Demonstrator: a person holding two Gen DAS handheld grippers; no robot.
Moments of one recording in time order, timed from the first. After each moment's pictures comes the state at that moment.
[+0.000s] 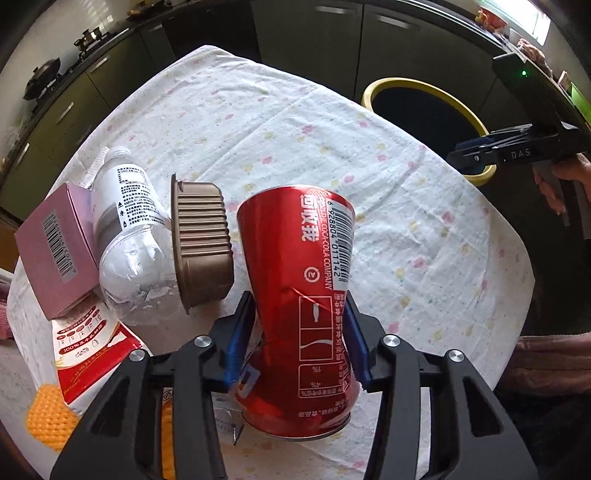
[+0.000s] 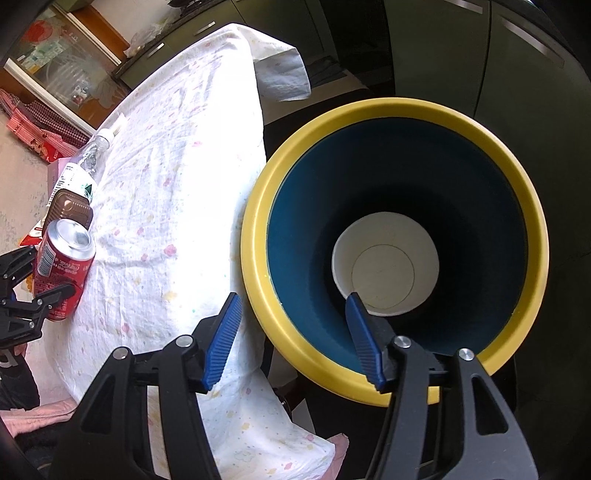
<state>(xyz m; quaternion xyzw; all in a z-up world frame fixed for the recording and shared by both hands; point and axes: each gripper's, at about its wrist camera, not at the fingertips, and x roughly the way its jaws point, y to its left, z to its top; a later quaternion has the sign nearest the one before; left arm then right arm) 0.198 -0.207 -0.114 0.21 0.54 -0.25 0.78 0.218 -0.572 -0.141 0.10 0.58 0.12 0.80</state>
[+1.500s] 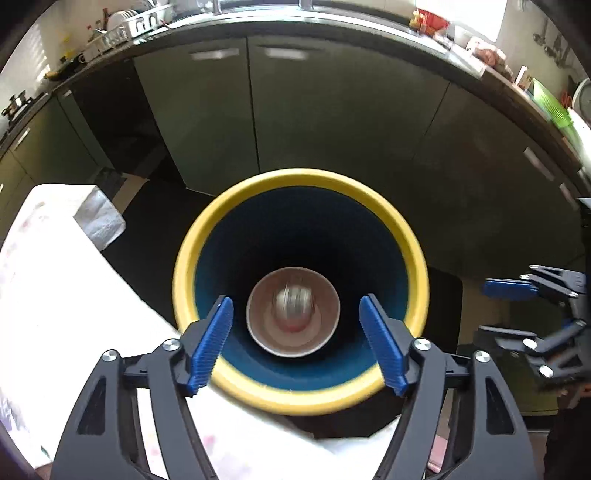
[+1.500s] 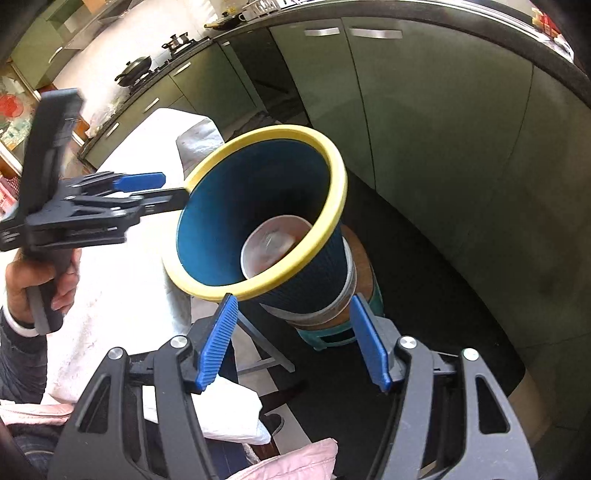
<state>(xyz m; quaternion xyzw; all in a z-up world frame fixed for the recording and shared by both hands) 0.245 -0.474 -0.108 0.20 0.48 -0.37 0.77 0.094 -0.687 -0.114 0.17 0.49 0.01 0.85</state>
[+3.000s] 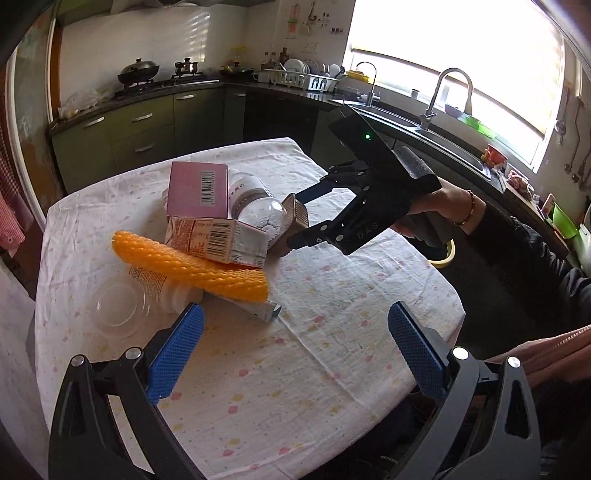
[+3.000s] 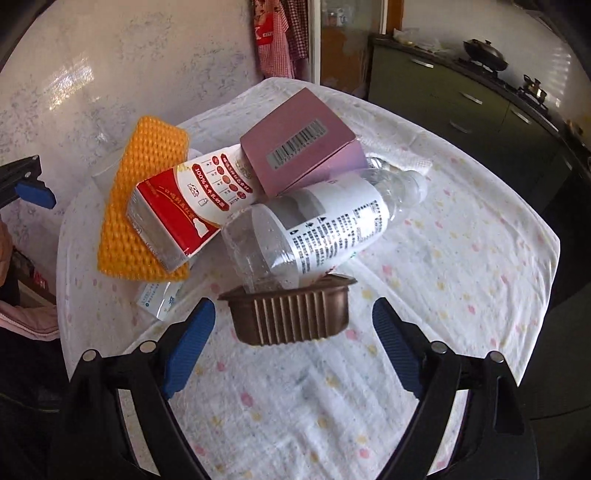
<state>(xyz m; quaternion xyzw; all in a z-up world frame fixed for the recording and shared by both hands) 0.068 -0.062 -0.035 0.01 0.38 -0.22 0.90 0.245 -0.287 -0.087 -0.24 0.43 0.45 0.75</state>
